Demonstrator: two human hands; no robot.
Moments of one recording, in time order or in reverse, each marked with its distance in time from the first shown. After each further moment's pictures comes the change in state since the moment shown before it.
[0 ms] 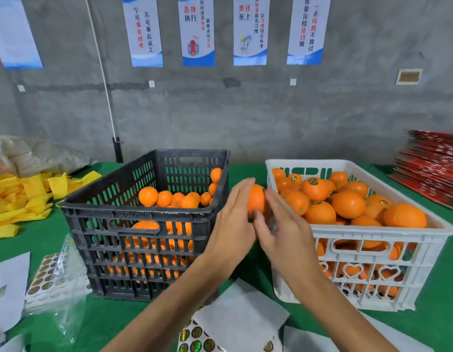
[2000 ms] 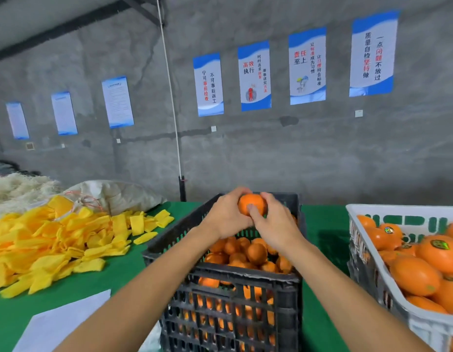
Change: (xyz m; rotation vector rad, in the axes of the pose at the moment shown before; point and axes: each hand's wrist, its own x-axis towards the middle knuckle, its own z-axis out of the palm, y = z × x) left_hand 0.130 -0.101 -0.167 0.374 -0.118 -0.152; right_hand 0.162 -0.077 0.143 0.291 -0.326 0.114
